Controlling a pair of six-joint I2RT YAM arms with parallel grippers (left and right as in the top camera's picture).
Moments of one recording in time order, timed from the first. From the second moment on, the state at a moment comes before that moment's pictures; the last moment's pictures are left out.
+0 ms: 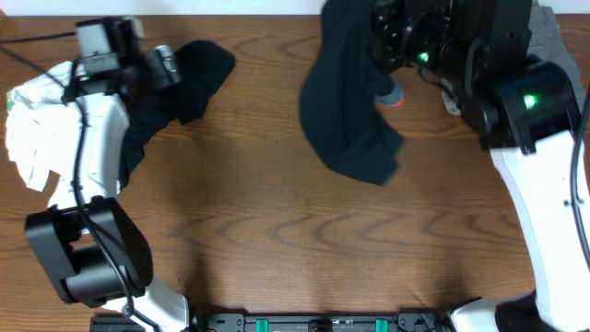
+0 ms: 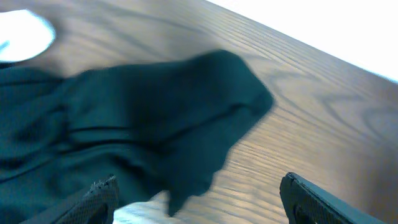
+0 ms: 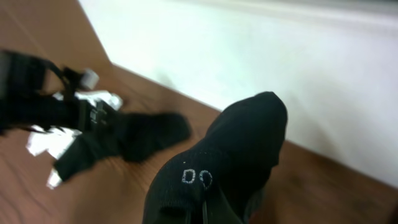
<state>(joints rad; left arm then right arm) 0.22 1.80 1.50 -0.54 0.21 -0.23 0.40 1.57 2.01 -0.79 -0.23 0.08</state>
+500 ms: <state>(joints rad) 0.31 1.80 1.50 -0.60 0.26 -0.28 0.55 1.58 2.05 -0.78 0.29 0.34</state>
